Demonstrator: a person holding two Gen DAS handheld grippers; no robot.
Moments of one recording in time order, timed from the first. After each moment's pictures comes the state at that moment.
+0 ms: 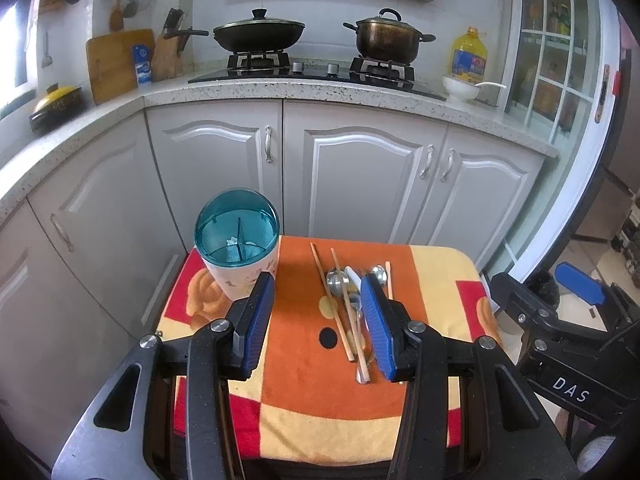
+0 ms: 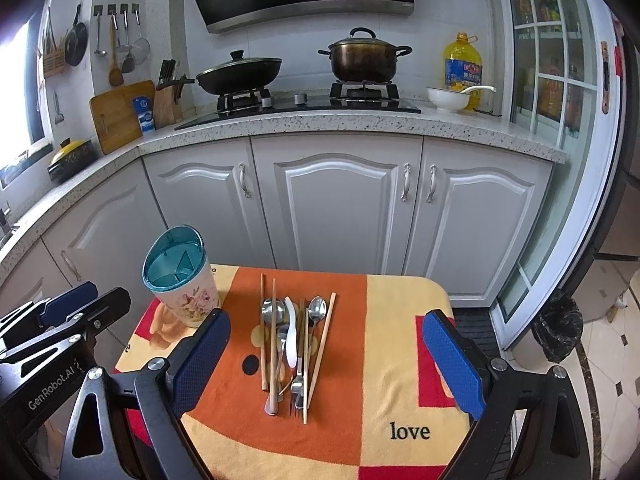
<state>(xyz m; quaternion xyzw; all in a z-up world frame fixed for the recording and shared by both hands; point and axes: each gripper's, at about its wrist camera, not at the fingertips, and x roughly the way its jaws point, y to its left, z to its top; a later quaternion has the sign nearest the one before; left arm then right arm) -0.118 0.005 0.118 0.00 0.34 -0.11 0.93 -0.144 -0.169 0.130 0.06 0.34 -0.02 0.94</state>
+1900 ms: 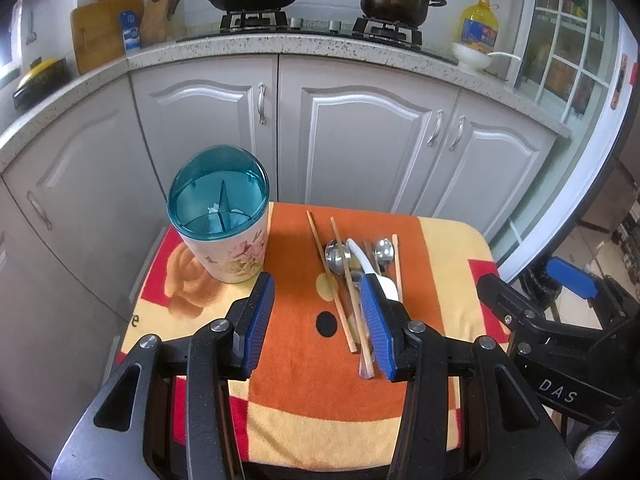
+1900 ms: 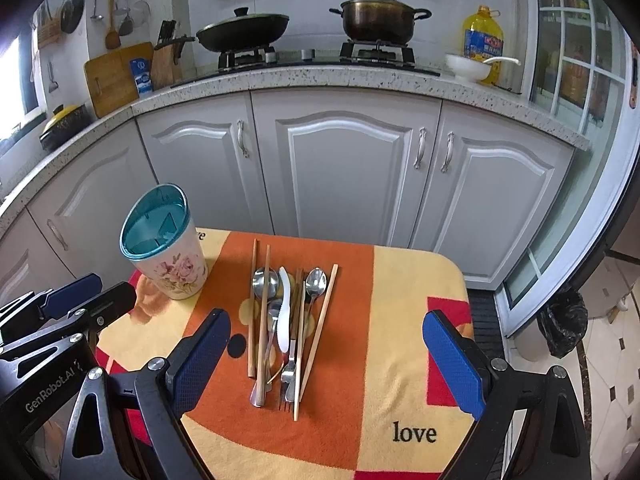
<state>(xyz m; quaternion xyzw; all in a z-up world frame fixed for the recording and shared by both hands) -0.073 -0.006 0.070 0.00 0.40 -0.11 0.91 -0.096 -0.170 0.080 0.02 0.39 -0.02 0.92</state>
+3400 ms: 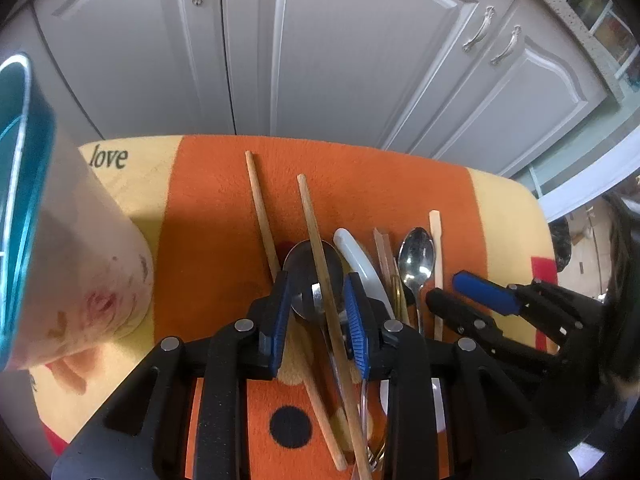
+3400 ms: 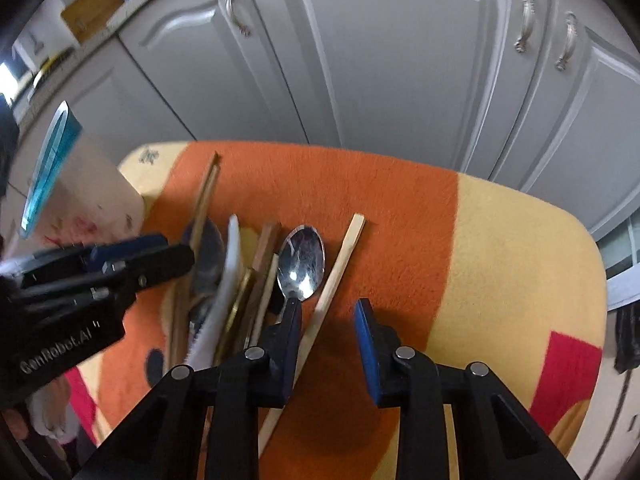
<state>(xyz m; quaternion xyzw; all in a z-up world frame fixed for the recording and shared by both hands) 0.101 -0.081 -0.072 0.01 0.57 -0.14 0.81 0.070 -0.208 -0.086 0.04 0.56 0.11 0.82</state>
